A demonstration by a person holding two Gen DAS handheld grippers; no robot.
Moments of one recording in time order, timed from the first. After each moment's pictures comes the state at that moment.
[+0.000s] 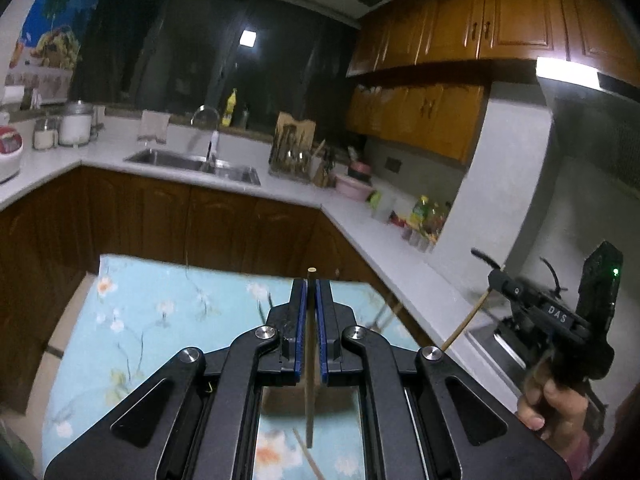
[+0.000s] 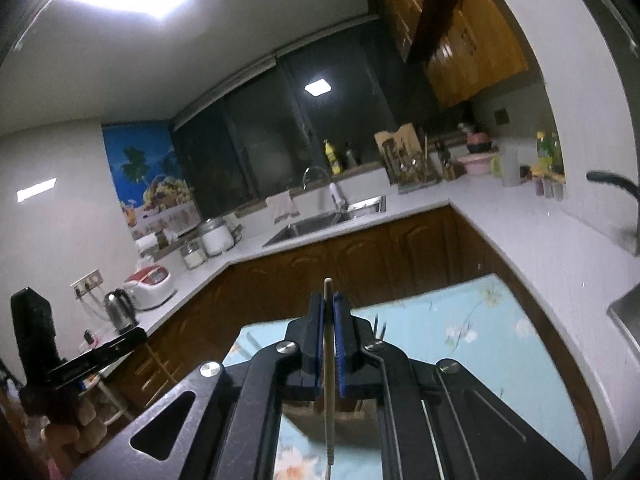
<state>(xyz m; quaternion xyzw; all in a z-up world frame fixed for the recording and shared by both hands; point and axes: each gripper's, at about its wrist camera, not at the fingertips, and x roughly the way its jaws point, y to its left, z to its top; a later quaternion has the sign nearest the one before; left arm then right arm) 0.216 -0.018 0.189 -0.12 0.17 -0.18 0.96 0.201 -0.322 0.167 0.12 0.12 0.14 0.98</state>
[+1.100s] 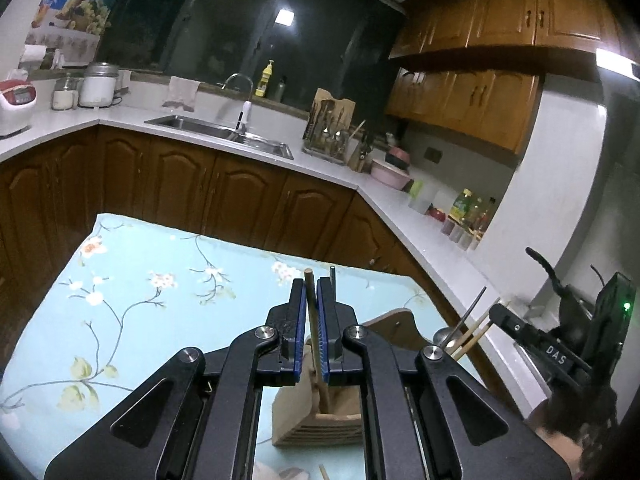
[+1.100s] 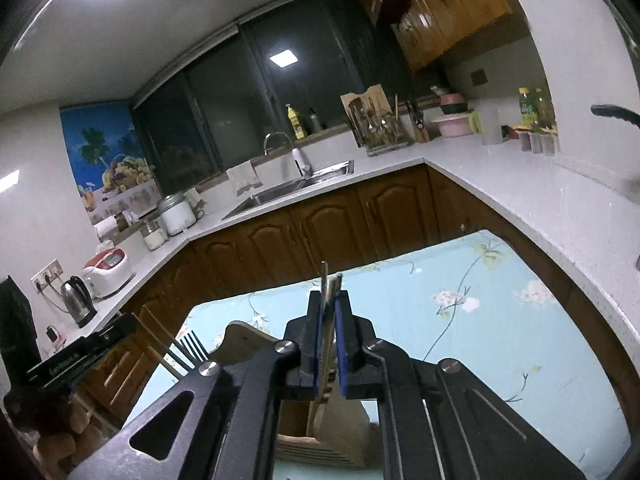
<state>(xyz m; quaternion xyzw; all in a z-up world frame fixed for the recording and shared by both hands) 0.314 -0.032 0.081 -0.15 0.22 -0.13 0.96 0.295 -0.314 0.072 0.14 0.18 0.10 0.97</state>
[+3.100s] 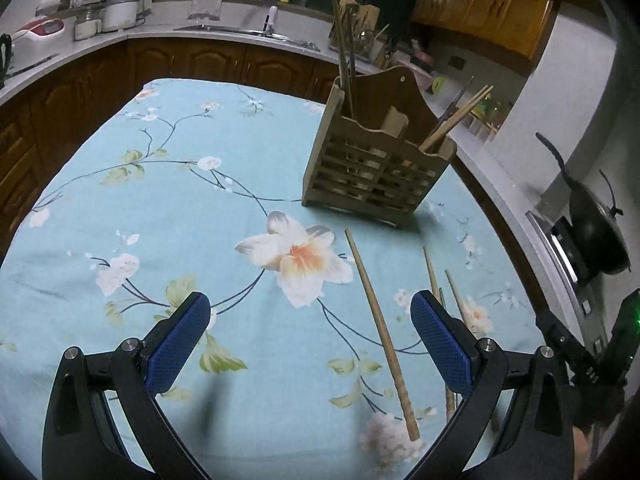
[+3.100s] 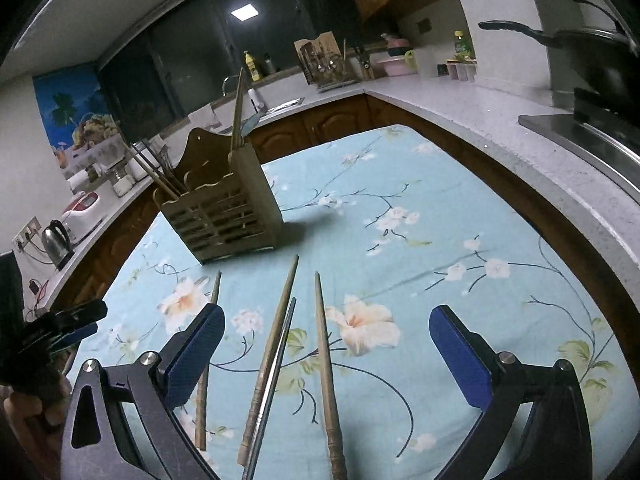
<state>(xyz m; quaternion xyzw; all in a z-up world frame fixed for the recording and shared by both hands) 0.151 -0.043 -0.023 -0.12 0.39 -0.10 0.91 0.112 -0.366 -0.040 0.13 0.28 0.03 0.95</state>
